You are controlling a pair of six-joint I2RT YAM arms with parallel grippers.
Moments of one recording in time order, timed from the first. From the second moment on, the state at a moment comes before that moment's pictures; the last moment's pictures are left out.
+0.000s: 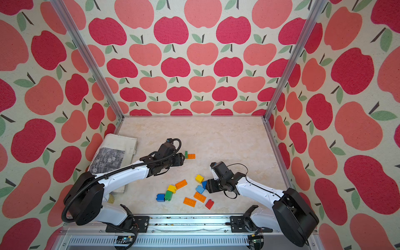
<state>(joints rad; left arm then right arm) -0.67 1.40 0.77 -0.13 -0.05 -0.64 0.78 1.23 0.51 -0.38 -0.21 0.44</state>
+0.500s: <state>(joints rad) -0.59 1.28 0.61 0.12 0.09 -0.64 0.87 1.39 0.63 -0.40 -0.13 0.42</state>
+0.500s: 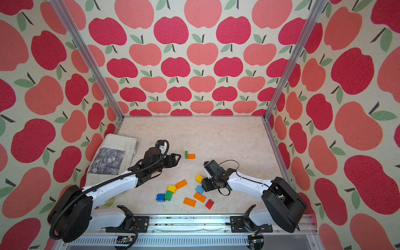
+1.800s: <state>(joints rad) -0.59 1.28 0.62 0.23 0.54 -0.66 0.92 1.11 0.61 -0.13 0.03 0.10</state>
